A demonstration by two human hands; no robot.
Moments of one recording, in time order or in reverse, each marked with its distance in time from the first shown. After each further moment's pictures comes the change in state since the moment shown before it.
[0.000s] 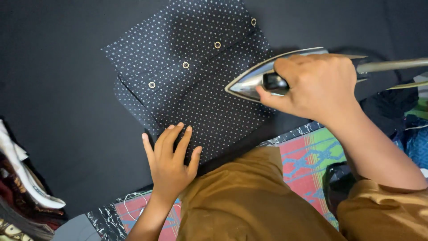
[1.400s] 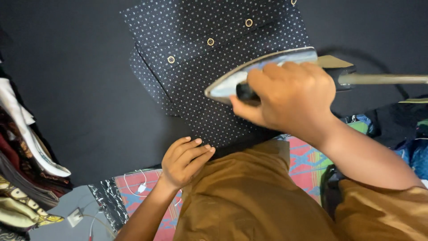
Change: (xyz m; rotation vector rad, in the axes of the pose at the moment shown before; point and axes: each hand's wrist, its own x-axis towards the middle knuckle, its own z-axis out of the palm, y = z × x) left_hand -0.047 -0.021 0.017 -0.320 0.177 0.346; right_hand 0.027 -0.080 -0.009 0.086 0.235 -0.151
